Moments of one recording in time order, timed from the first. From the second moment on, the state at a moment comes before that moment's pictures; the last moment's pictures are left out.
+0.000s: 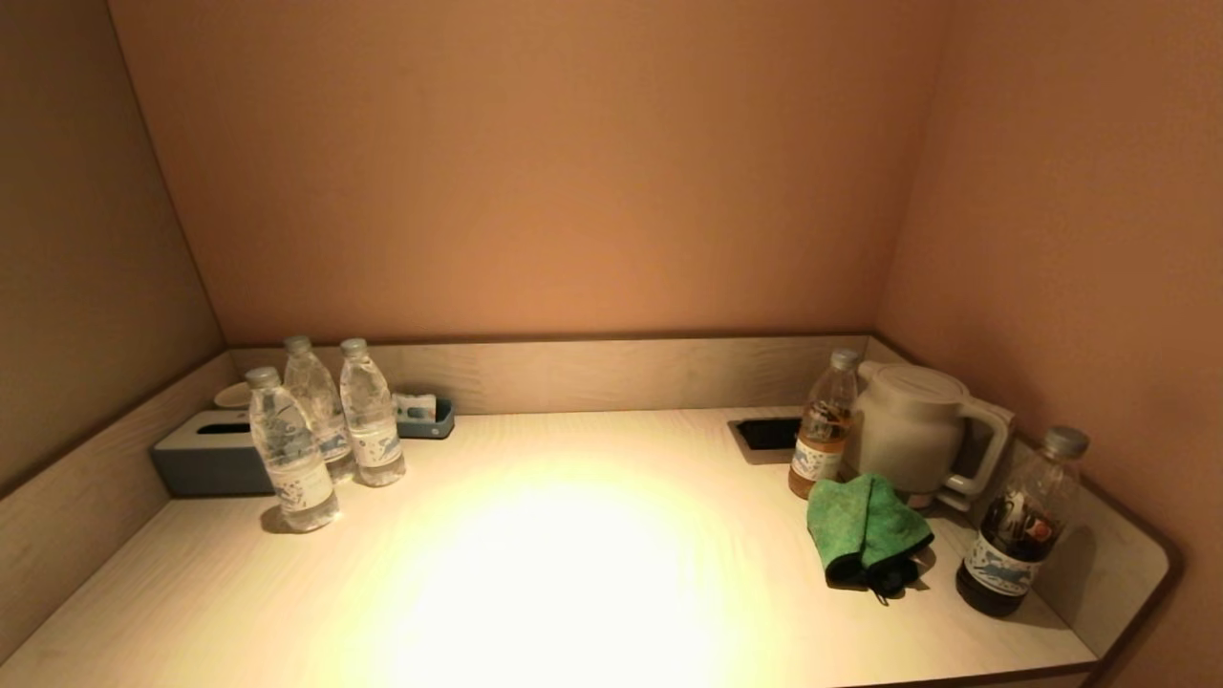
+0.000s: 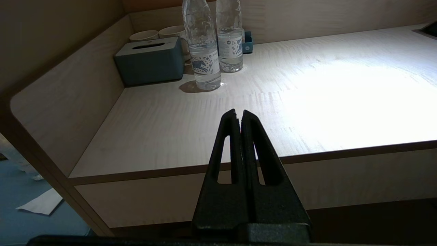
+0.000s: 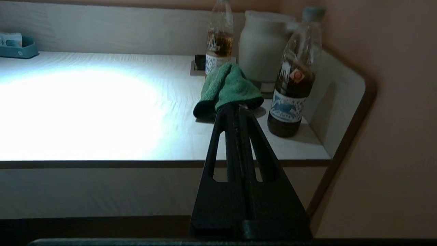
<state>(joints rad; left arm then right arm) 0.01 0.00 0.00 0.00 -0.03 0.09 0.00 0.00 0.00 -0.03 0.00 -0.05</state>
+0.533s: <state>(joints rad) 0.01 0.00 0.00 0.00 -0.03 0.09 0.00 0.00 0.00 -0.01 0.00 -0.03</state>
